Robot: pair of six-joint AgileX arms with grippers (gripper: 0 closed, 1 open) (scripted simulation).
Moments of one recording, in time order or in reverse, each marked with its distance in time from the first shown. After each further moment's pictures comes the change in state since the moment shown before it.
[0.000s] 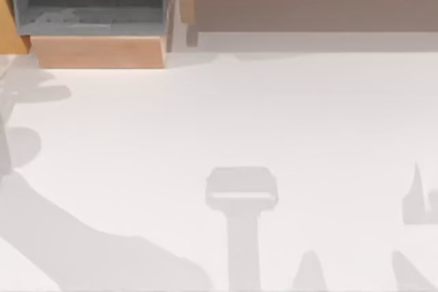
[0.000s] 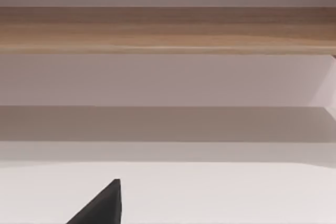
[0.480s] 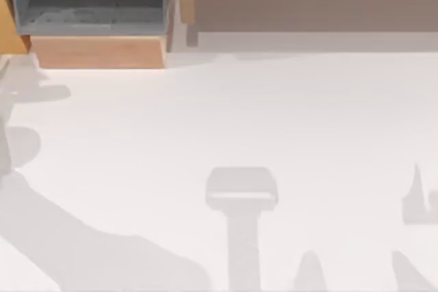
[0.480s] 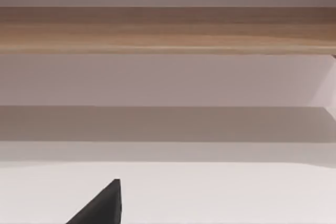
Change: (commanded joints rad) left arm 0.000 0.000 0.000 0.000 0.000 0.000; right arm 0.000 0.000 0.000 0.000 0.000 0.000
